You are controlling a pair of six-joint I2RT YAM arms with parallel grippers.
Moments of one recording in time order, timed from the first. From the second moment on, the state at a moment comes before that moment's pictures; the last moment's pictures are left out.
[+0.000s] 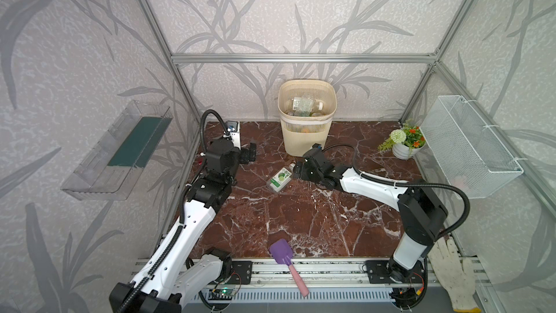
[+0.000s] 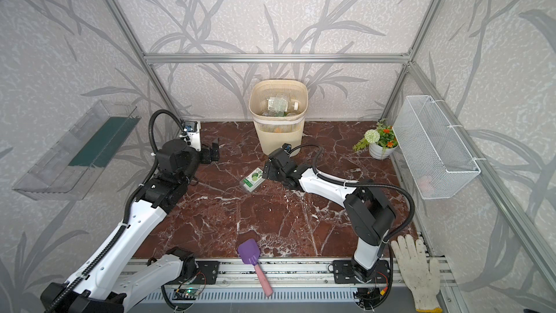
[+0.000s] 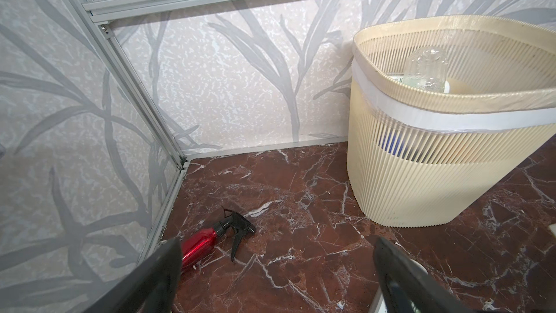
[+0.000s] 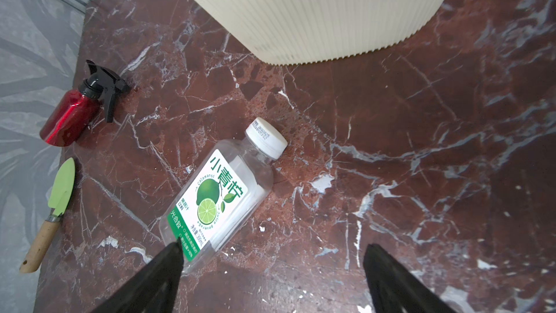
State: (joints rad) left arm -0.29 0.98 0.96 -0.23 -0.30 0.02; right arm 0.79 1.80 1.26 -0.31 0.16 0.88
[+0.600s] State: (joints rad) left arm -0.29 1.00 0.96 -0.25 -0.27 -0.03; right arm 0.84 2.17 1.77 -0.69 0.12 1.04
